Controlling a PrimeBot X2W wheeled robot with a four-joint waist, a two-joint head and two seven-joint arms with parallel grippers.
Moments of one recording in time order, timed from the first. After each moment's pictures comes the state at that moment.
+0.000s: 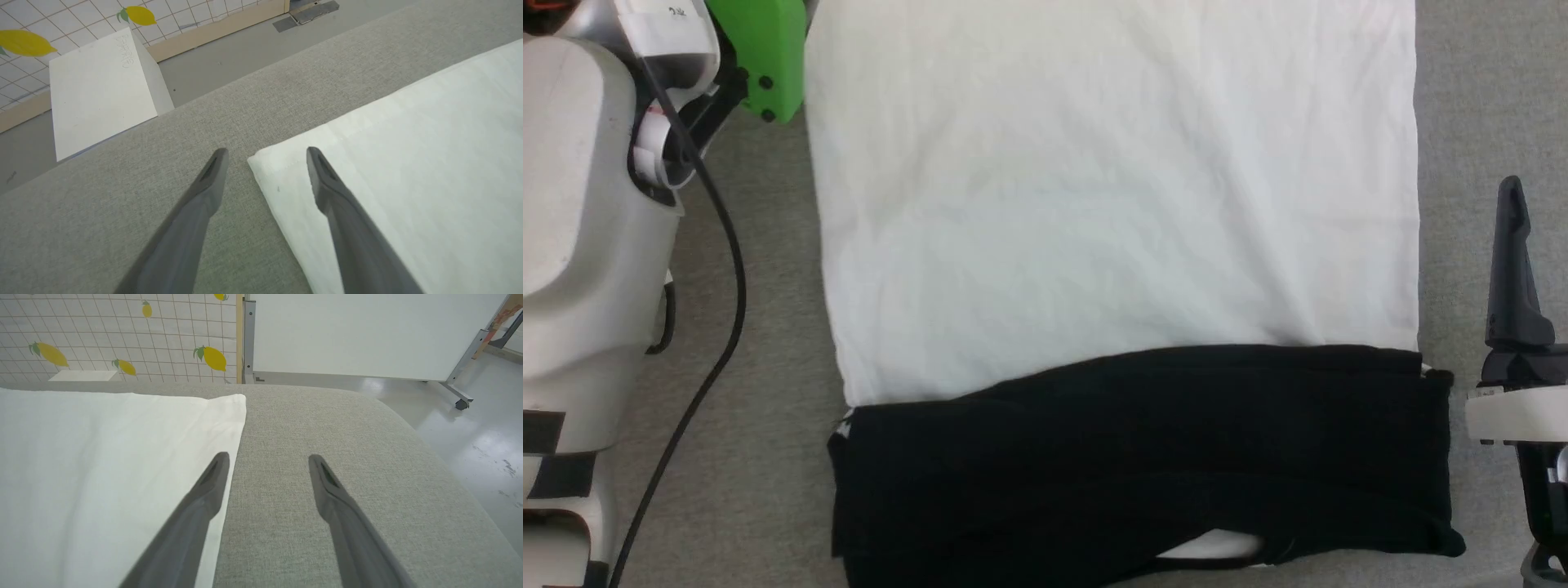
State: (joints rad) left arm -1.05 0.45 -0.40 0.26 -0.48 -0.07 0.60; right arm -0.12 -0.05 -0.20 -0.39 0.09 0.13 0.05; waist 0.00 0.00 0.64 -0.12
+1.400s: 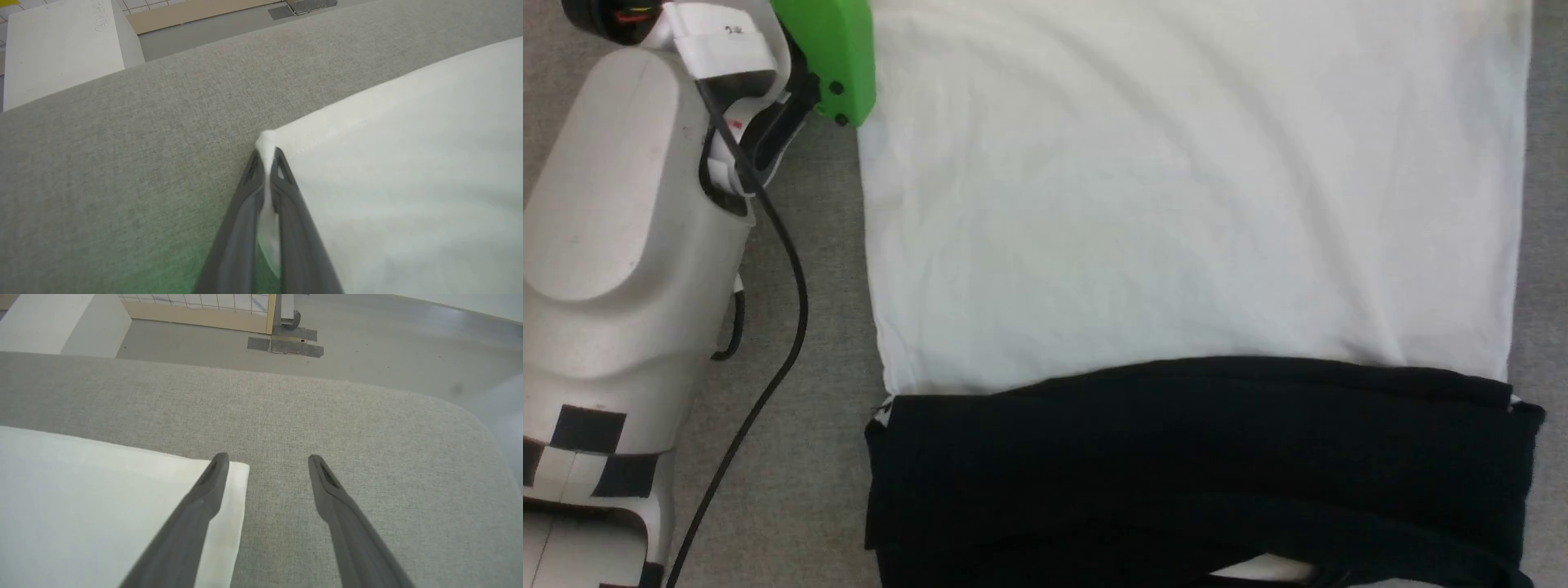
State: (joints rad) left arm -1.04 0.37 -0.43 0.26 -0.53 -0.02 0.53; right arm -1.00 -0.35 -0.07 0.17 0.28 0.13 0.77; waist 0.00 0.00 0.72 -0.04
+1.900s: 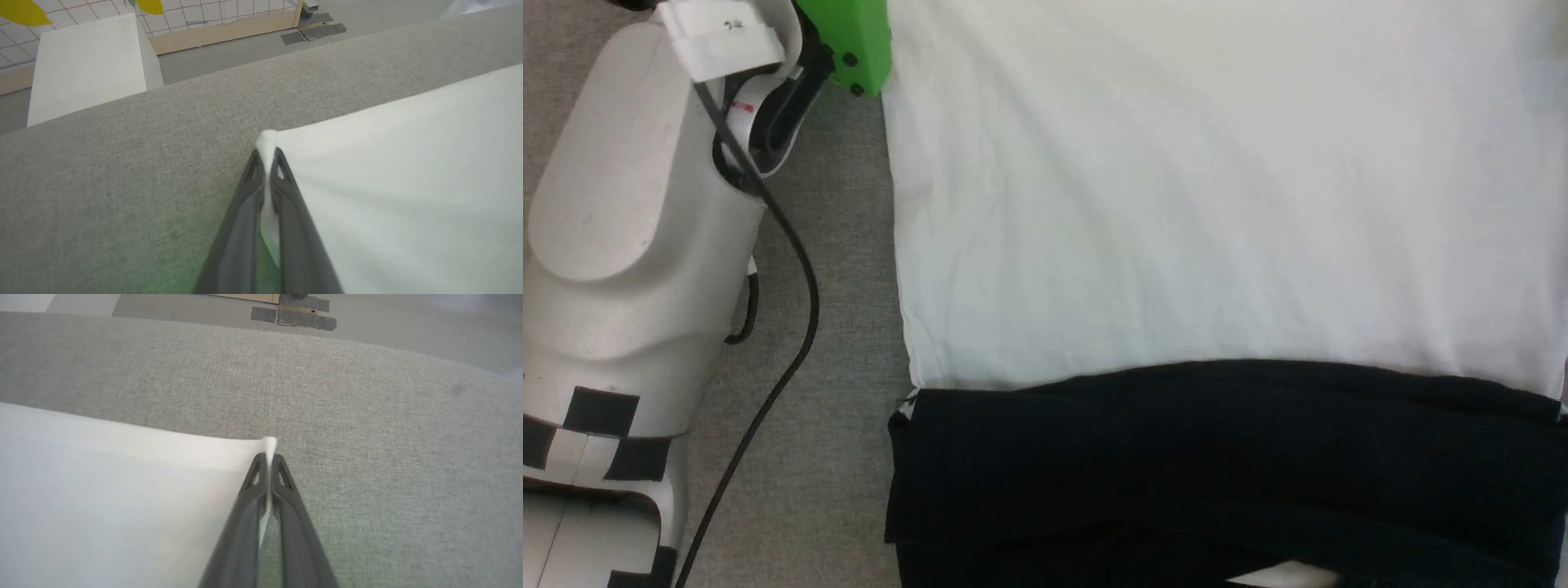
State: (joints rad) left arm -1.08 0.34 -0.42 0.29 -0.52 -0.02 0.40; right arm -0.99 -0.38 -0.08 0.24 0.25 0.13 0.73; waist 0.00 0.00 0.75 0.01
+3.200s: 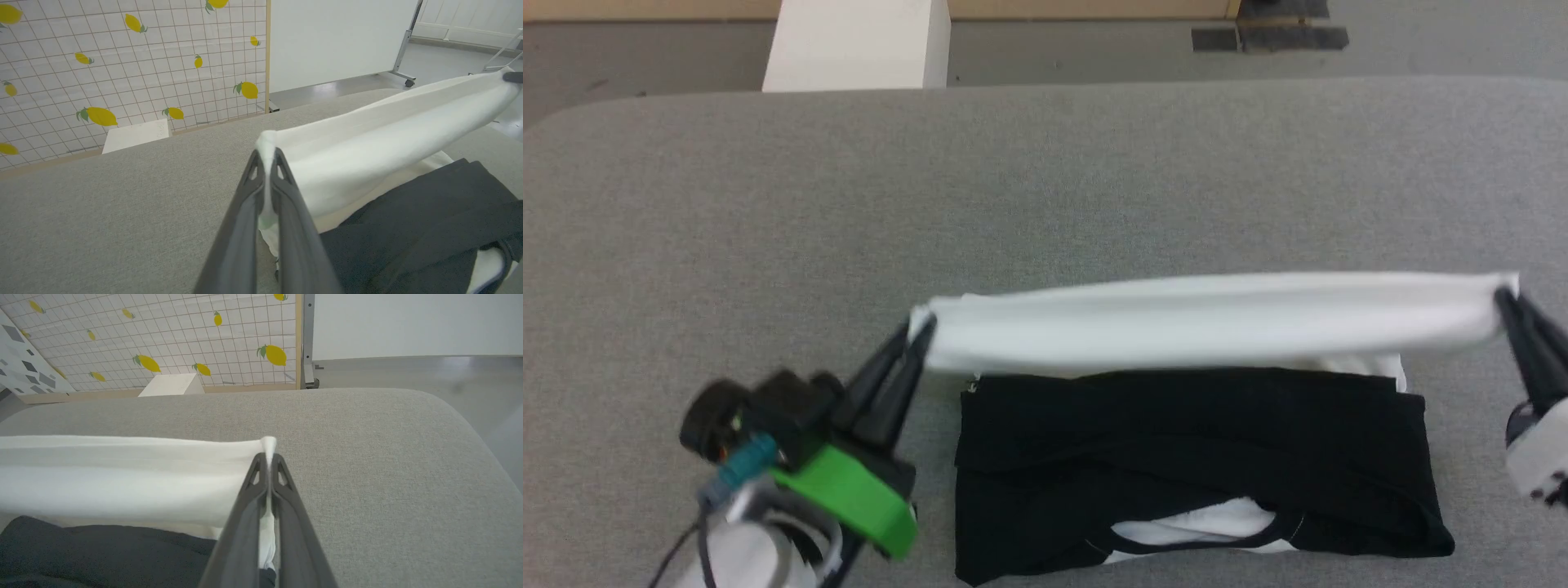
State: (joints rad) left arm -0.17 0.51 -0.47 -0.23 -0.48 0.05 -0.03; right arm -0.07 -0.30 -0.21 -0.23 0.45 0.13 0.43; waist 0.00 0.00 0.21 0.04
